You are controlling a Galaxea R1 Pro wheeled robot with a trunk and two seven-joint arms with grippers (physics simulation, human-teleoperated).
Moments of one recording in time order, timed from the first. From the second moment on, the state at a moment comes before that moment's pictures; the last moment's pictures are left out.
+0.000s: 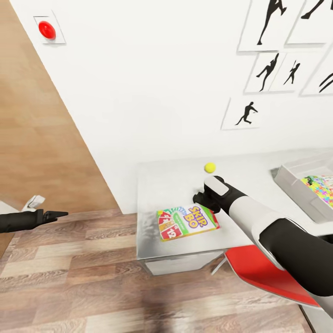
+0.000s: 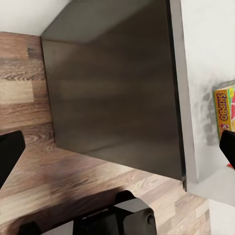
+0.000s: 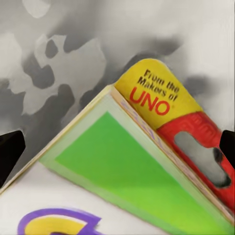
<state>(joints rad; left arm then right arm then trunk) -0.78 0.51 0.49 -0.94 -0.42 0.96 -1.47 -1.32 0.04 0.73 -0.27 -1.57 0.56 -0.80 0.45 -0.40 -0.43</state>
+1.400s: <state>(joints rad) -0.78 0.51 0.49 -0.94 -0.42 0.96 -1.48 -1.32 0.04 0.72 -0.27 -1.57 0.57 -0.80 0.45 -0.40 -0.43</state>
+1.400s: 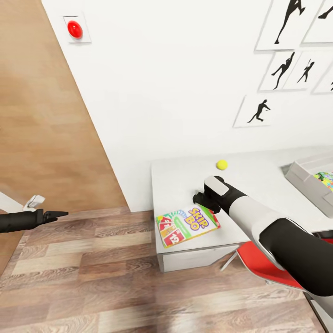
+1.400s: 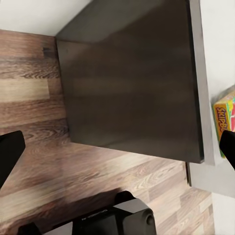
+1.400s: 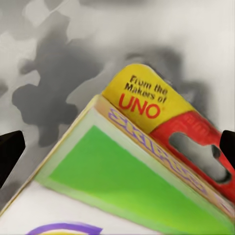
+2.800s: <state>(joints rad) -0.78 0.50 0.49 -0.94 -0.42 0.96 -1.48 -1.32 0.04 0.72 -0.27 -1.57 0.57 -0.80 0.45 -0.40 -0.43</state>
